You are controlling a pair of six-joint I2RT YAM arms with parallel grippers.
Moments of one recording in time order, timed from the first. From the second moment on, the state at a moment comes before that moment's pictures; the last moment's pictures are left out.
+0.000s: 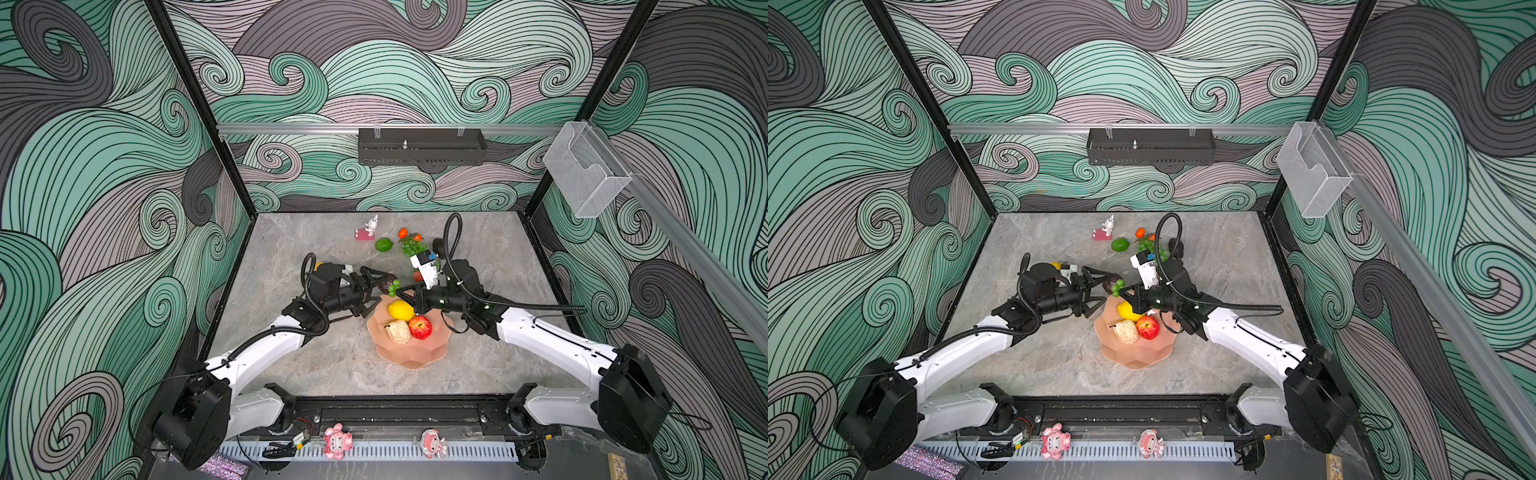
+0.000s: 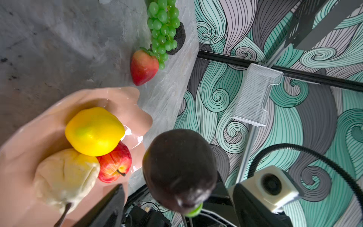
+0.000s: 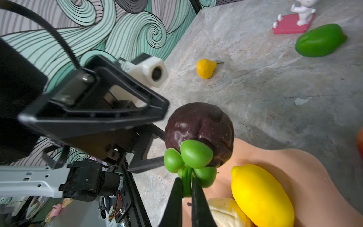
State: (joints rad) left arm -0.52 1.16 0.67 0.09 0.43 -1.49; right arm 0.71 1.28 0.82 -0.05 -0.36 0.42
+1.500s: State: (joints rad) left arm -0.41 0.91 0.68 -0.42 -0.07 -0.71; right arm 0.95 1.35 1.05 -0.95 -0.15 0.57
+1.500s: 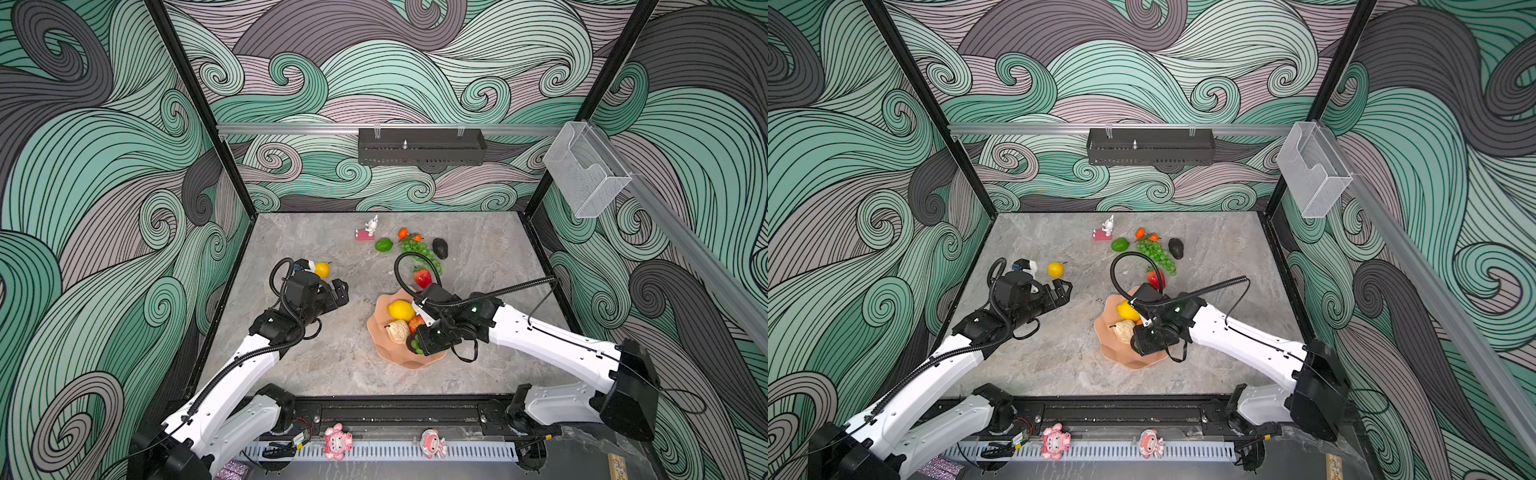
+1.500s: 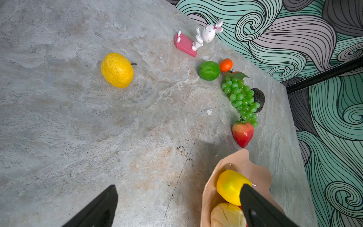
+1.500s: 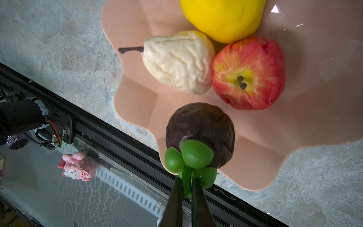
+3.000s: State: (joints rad) left arm -0.41 0.89 0.67 -0.41 -0.07 -0.70; right arm 0.96 1.51 1.10 -0.96 -0.13 0.55
